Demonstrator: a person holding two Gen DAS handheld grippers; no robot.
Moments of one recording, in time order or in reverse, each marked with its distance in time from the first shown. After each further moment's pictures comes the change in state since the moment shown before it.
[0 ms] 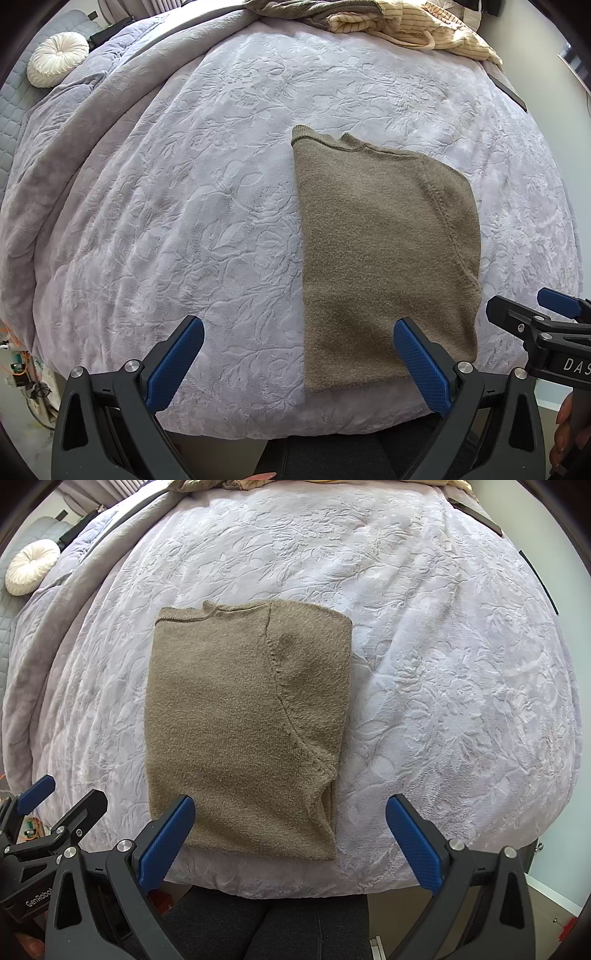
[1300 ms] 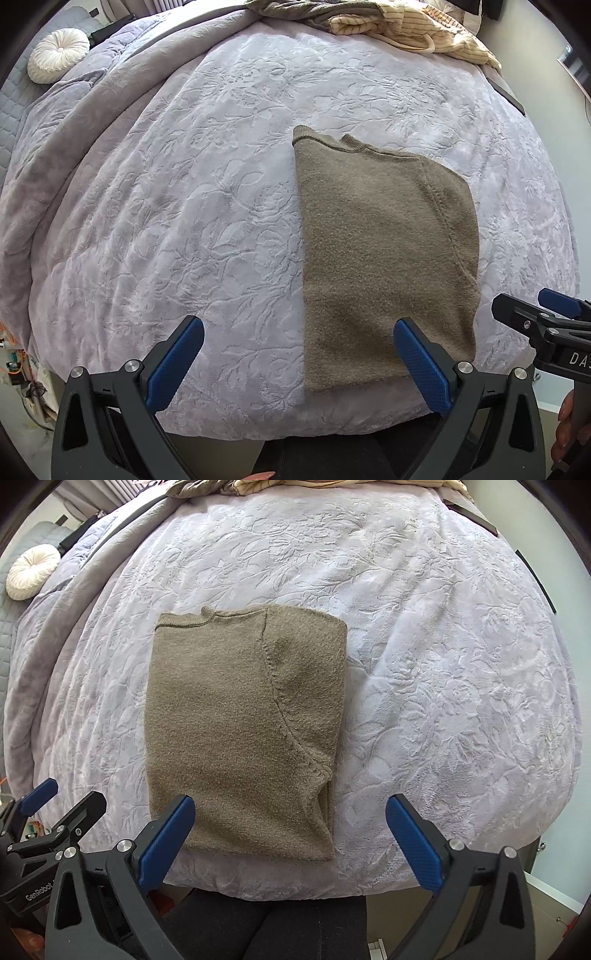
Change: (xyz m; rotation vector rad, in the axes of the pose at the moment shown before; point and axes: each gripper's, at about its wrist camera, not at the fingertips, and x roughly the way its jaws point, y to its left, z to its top) left arm 0.000 0.004 0.000 -0.007 -0.003 -0.018; right arm -0.003 -0.002 -0.001 0.008 -0.016 0.001
